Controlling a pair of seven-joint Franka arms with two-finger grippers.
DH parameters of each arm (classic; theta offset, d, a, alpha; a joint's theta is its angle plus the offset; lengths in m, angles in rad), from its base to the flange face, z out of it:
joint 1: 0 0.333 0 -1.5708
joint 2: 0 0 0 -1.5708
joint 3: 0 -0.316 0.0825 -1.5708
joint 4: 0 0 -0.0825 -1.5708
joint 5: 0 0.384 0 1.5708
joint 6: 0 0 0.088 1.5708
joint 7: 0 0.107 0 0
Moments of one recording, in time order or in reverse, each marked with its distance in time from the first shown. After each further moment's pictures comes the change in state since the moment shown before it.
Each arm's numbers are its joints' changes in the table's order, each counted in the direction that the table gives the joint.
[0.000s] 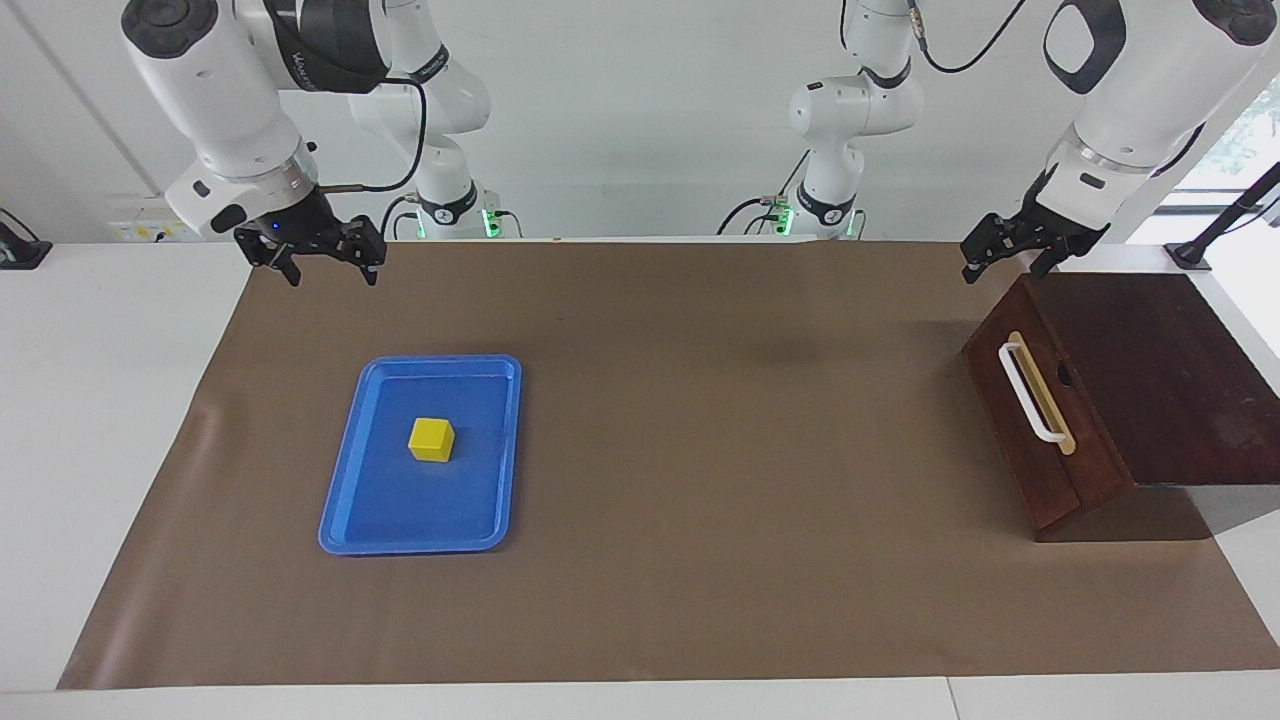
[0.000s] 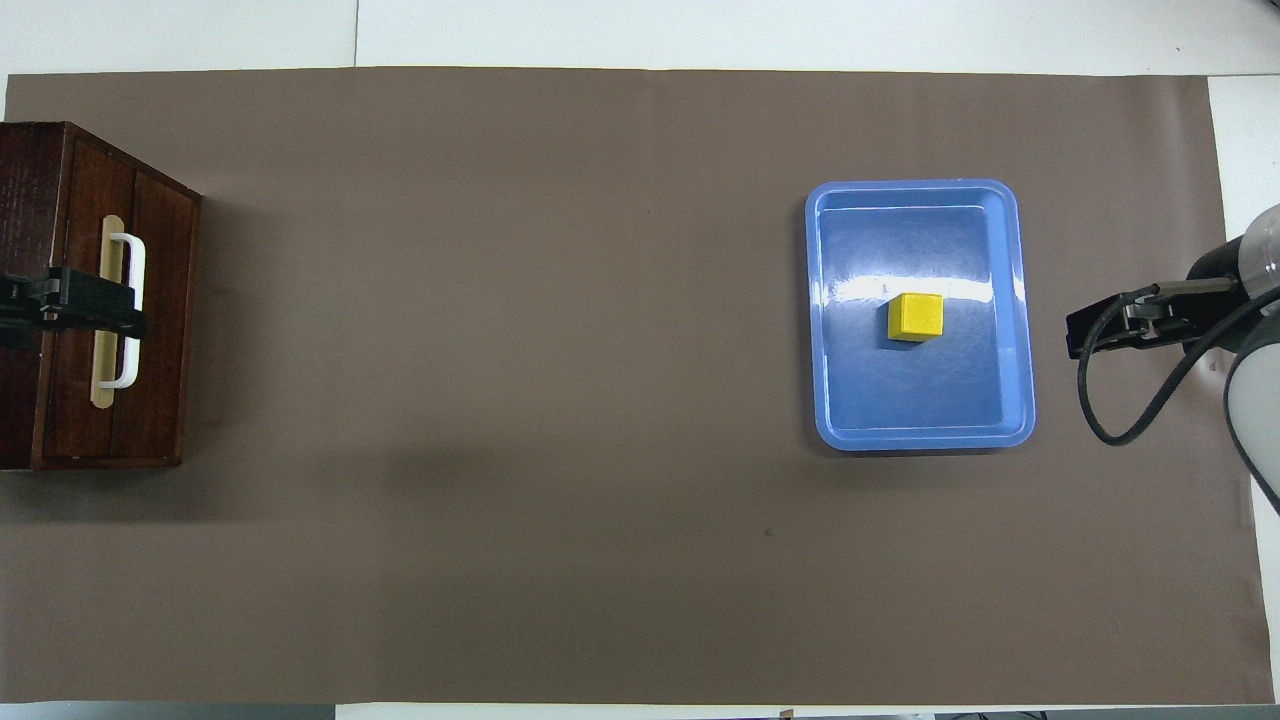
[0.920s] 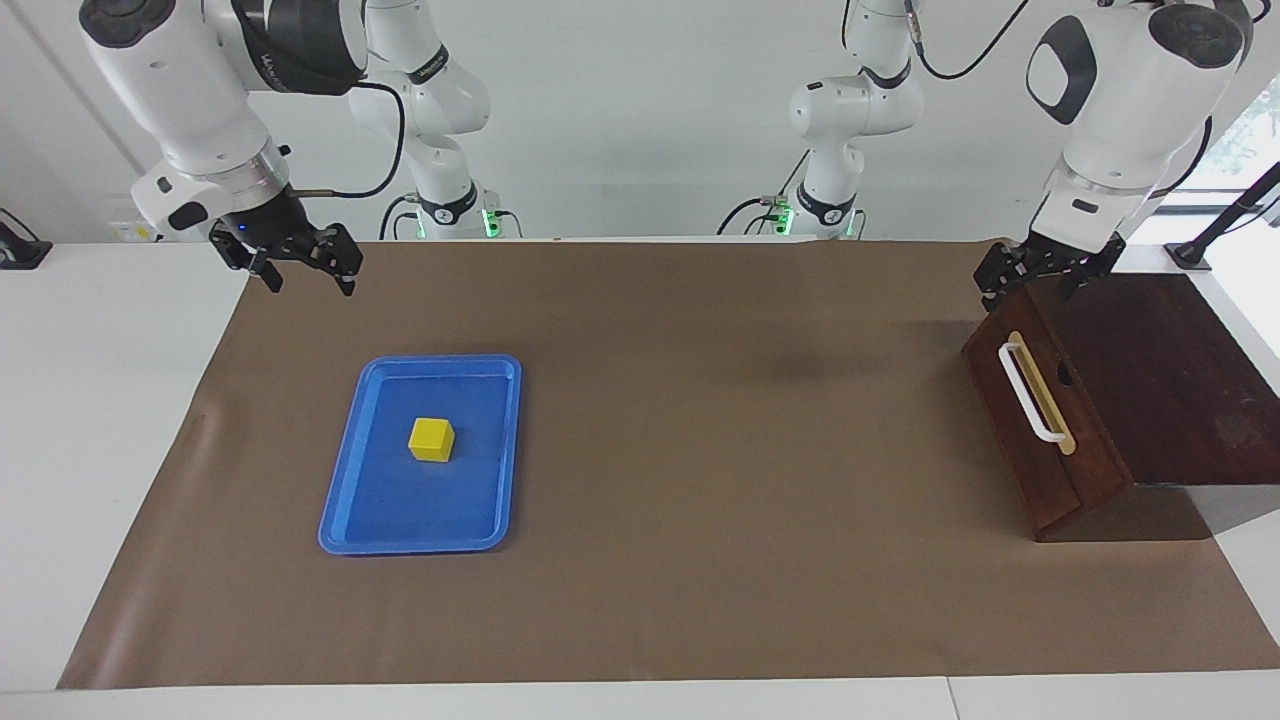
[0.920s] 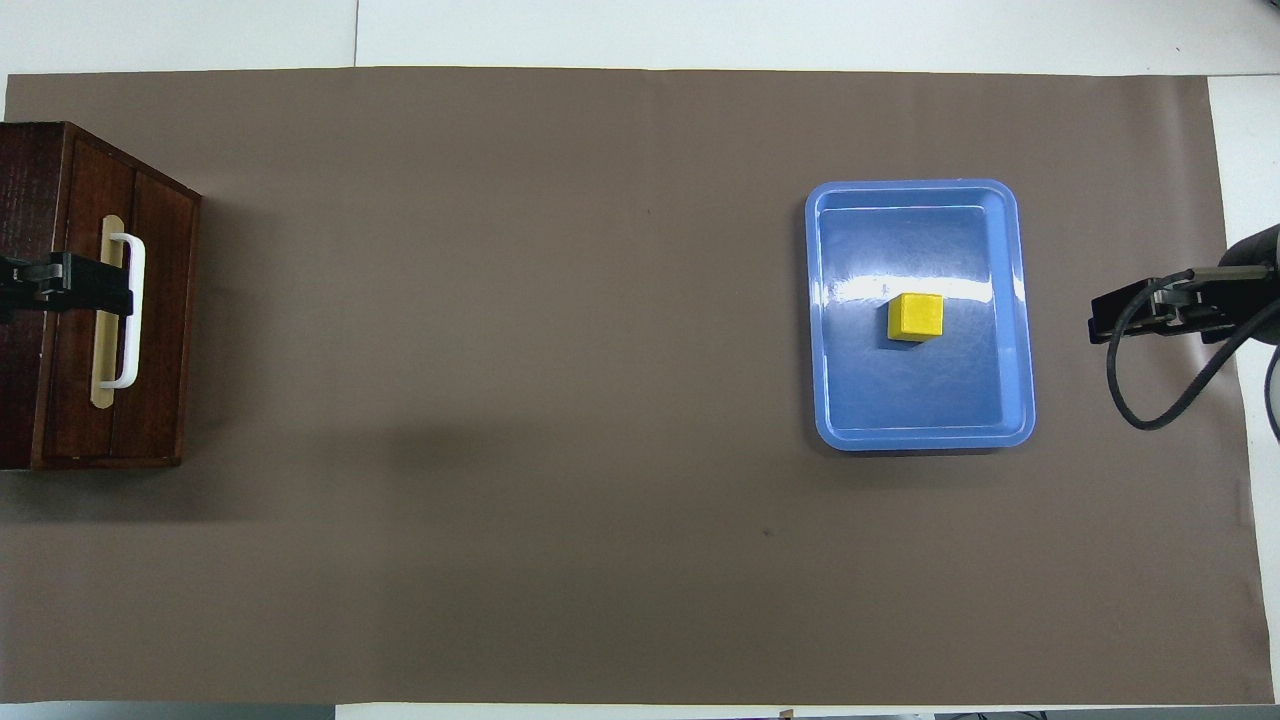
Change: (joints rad) left arm -0.010 0.012 0.008 -0.115 0.175 0.216 0.000; right arm -0.052 0.019 0.006 0.003 0.042 0.083 0.123
